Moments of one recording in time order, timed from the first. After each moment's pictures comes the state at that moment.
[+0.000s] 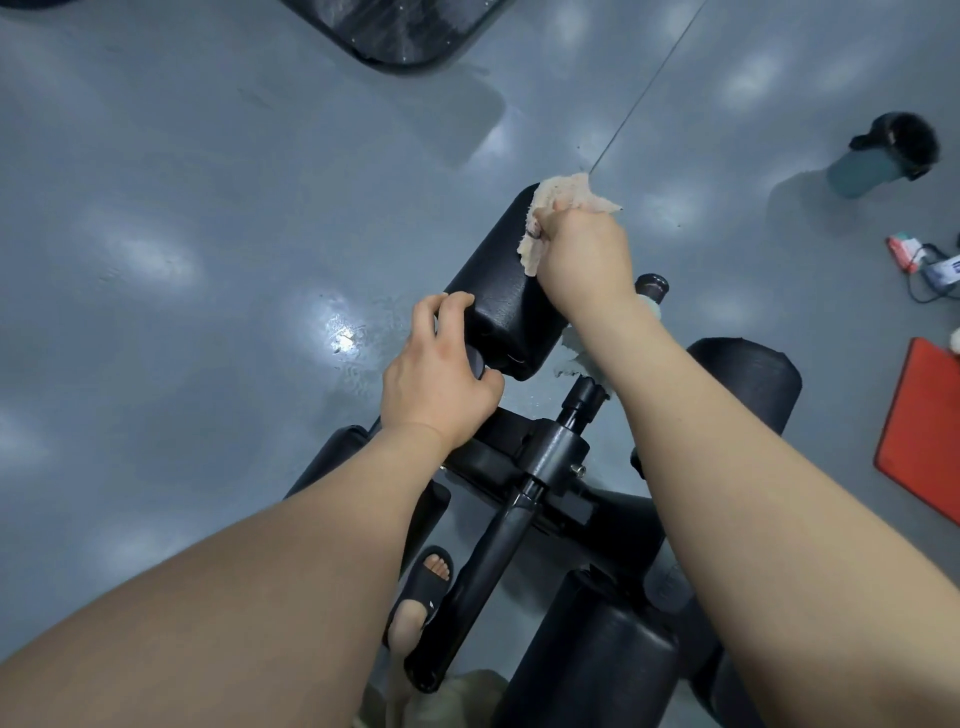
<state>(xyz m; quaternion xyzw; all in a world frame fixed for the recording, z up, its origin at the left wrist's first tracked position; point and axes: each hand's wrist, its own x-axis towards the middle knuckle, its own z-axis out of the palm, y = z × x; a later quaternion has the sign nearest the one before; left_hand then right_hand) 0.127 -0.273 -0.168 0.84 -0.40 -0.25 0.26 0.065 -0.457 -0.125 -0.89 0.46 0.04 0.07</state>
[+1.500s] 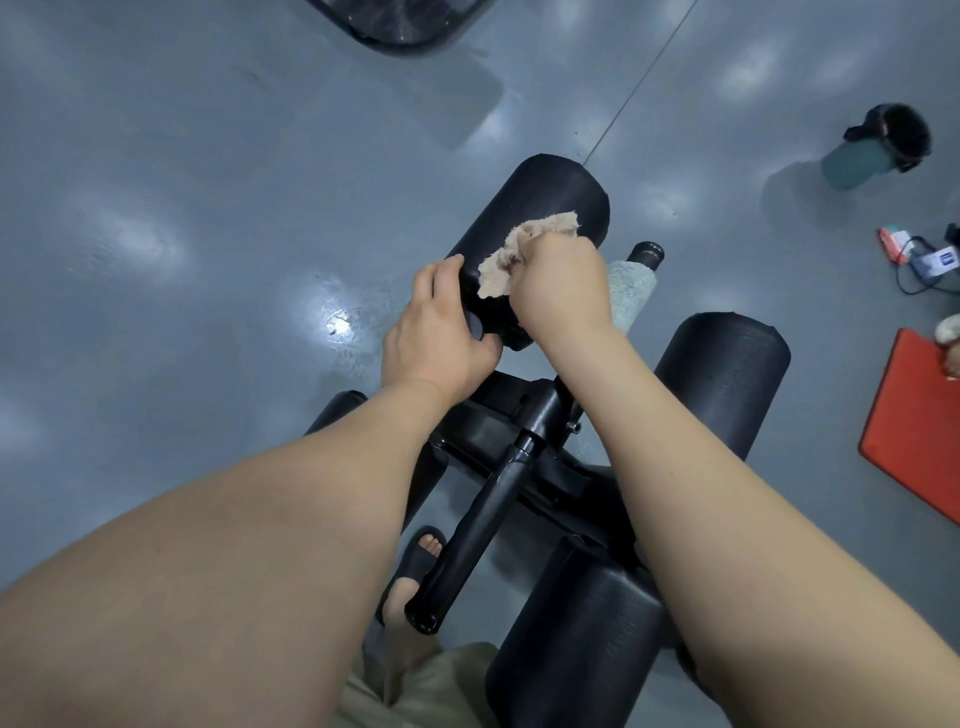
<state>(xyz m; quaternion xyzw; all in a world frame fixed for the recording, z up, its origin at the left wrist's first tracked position) 0.126 -0.275 -0.164 0.85 -0.38 -0.27 0.26 0.055 -0.386 -0.112 -0.86 0.49 0.05 0.10</state>
